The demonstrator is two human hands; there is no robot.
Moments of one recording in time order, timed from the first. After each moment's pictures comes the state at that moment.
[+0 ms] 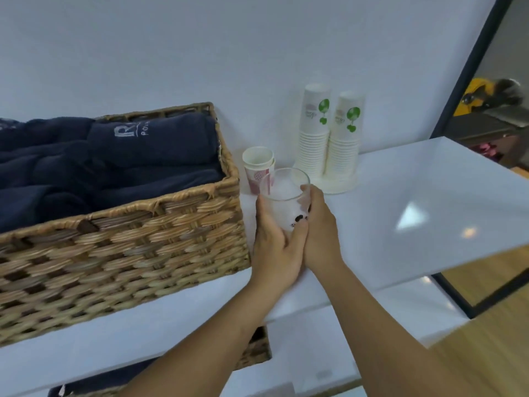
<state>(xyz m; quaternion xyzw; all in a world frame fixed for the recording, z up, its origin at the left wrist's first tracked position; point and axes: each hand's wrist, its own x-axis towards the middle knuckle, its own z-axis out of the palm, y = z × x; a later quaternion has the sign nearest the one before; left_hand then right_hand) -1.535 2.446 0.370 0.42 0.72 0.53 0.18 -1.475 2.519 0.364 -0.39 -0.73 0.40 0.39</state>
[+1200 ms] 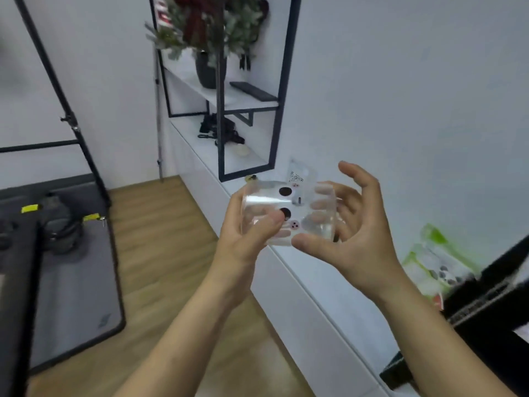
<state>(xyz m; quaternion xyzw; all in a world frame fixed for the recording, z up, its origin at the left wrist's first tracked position) -1.713 1.669 0.434 0.04 0.55 0.83 -0.12 -1.736 1.837 0.465 0.26 -0.73 0.62 0.09</state>
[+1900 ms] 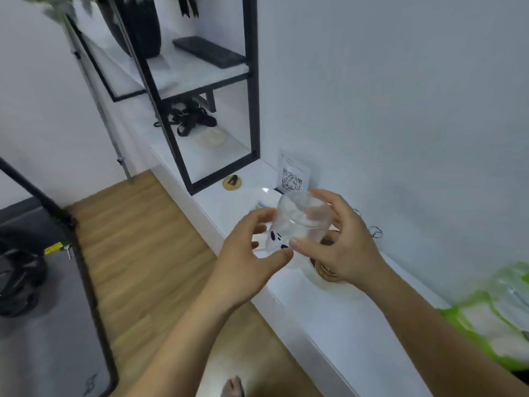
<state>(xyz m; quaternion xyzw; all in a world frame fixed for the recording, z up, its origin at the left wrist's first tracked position) -2.058 1.640 0.356 0.00 0.82 0.58 0.00 -2.097 1.826 0.351 0.11 -0.80 0.59 -0.01</state>
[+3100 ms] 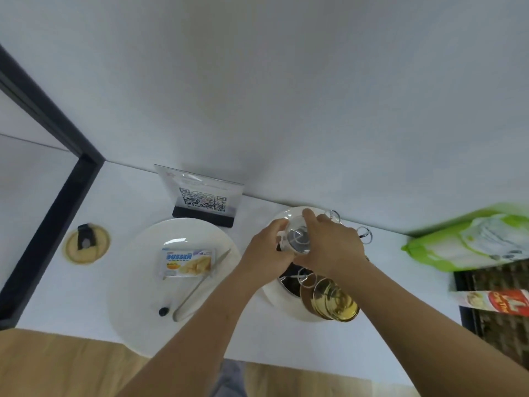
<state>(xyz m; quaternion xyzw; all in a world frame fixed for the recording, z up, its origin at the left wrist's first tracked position) -2.392 1.732 0.140 0.20 0.75 0.46 0.43 -2.323 1.861 0.179 -0.24 -0.95 0.02 -0.20</state>
